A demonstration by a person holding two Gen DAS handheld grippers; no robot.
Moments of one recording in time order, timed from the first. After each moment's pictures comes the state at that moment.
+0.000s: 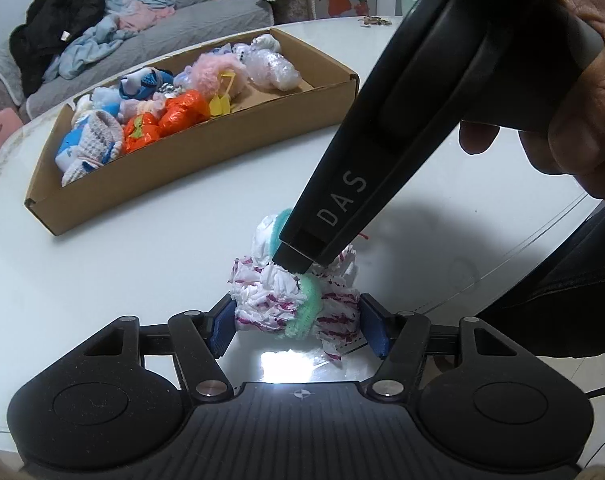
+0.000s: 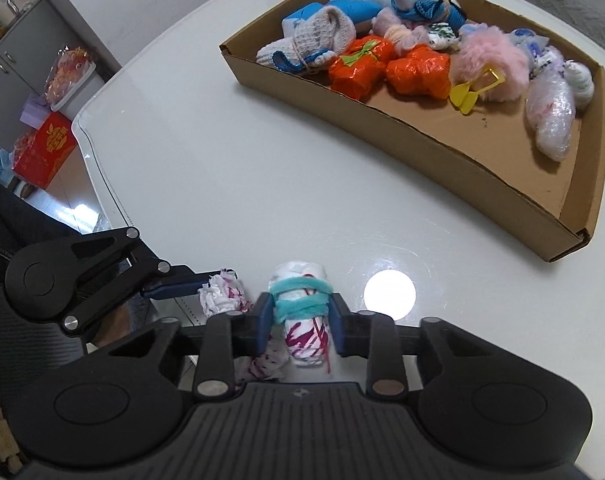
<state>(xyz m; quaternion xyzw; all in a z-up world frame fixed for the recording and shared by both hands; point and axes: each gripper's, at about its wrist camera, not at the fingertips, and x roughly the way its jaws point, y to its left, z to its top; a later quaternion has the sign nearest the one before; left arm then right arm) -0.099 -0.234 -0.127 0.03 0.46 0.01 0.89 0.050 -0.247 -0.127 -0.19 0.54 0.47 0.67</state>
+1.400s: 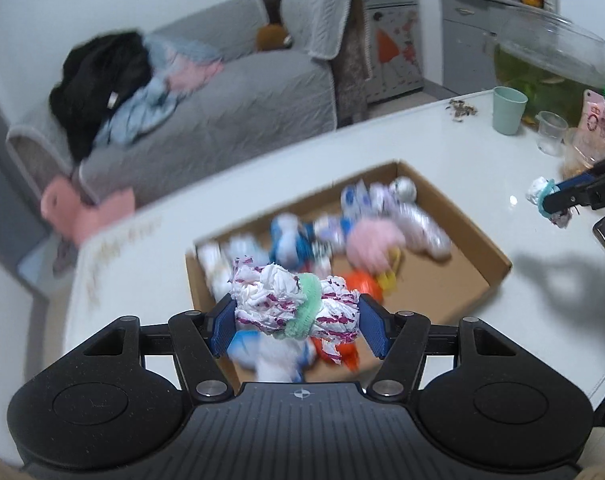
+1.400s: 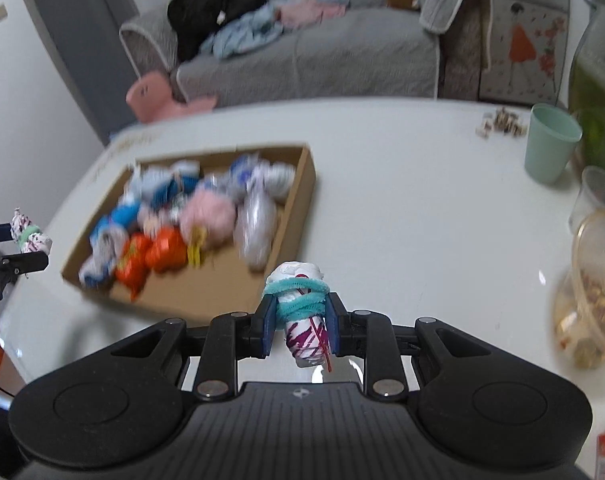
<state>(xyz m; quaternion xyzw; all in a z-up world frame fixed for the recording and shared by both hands) 0.014 -0.112 0.017 0.10 0.41 0.05 0.91 0.152 -0.383 -0.055 0.00 0.44 0.28 0.85</state>
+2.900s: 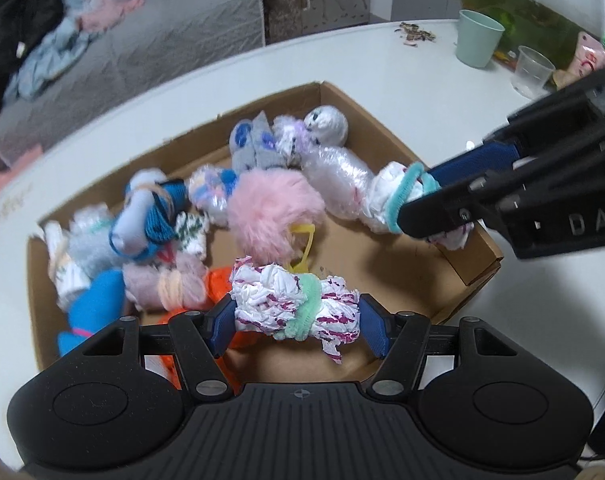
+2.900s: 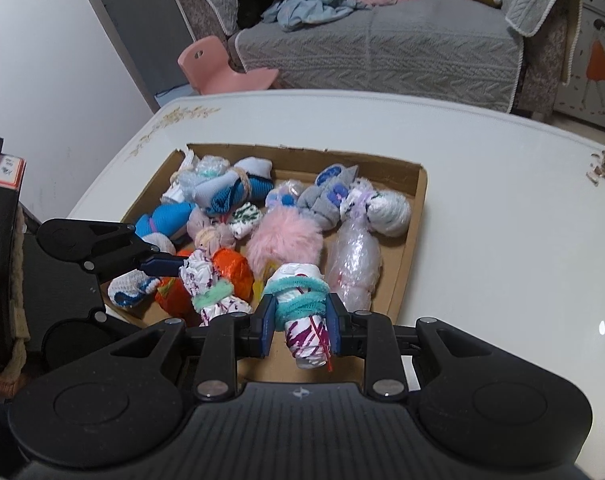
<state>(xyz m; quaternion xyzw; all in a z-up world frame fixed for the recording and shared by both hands) 0.104 -0.151 -0.094 0.04 0.52 -0.03 0.85 0.176 -0.284 -0.073 -0.05 0.48 0.36 0.80</state>
